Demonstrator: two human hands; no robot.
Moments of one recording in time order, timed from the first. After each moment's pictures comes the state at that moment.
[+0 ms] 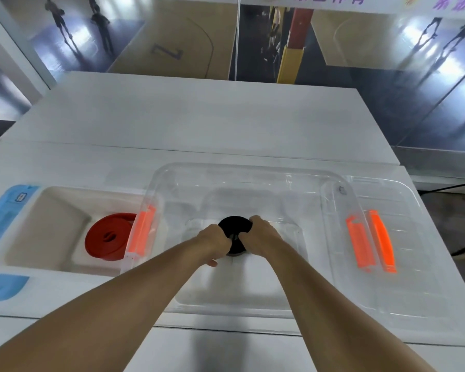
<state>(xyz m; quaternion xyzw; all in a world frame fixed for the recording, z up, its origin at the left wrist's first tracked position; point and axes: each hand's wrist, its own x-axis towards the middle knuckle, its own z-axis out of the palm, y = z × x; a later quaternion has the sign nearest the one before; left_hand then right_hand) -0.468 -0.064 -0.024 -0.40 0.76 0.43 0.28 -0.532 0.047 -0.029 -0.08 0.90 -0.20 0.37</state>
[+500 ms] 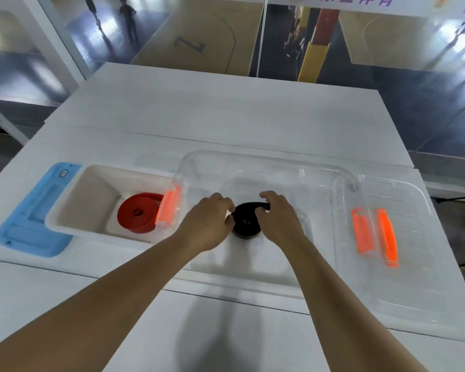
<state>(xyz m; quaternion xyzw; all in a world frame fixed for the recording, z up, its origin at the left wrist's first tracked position) -0.403 -0.079 0.045 -0.17 0.95 0.24 0.08 -0.508 0.065 0.012 -0.15 0.91 -0.32 0.22</state>
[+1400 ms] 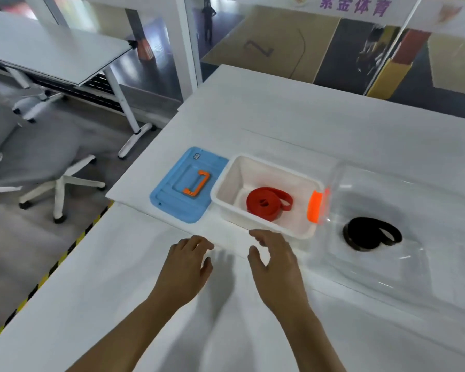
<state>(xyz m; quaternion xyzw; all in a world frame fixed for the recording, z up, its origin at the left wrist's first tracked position) -0.070 -0.246 0.022 -0.31 0.93 0.17 -0.04 -0.209 -0.092 0.071 -0.30 0.83 -0.43 0.20</state>
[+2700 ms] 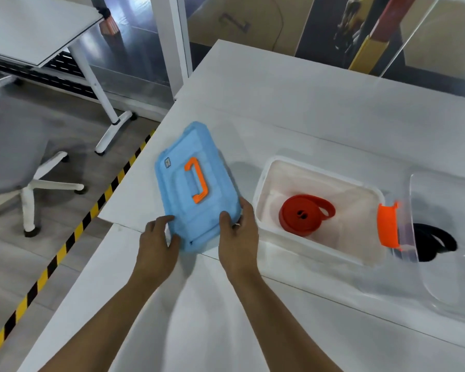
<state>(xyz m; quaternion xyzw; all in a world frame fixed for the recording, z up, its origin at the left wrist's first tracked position) -0.057 -0.461 -0.062 -0.46 0.80 0.37 -0.11 -0.174 -0.339 0.000 -0.08 0.74 -0.63 0.25</state>
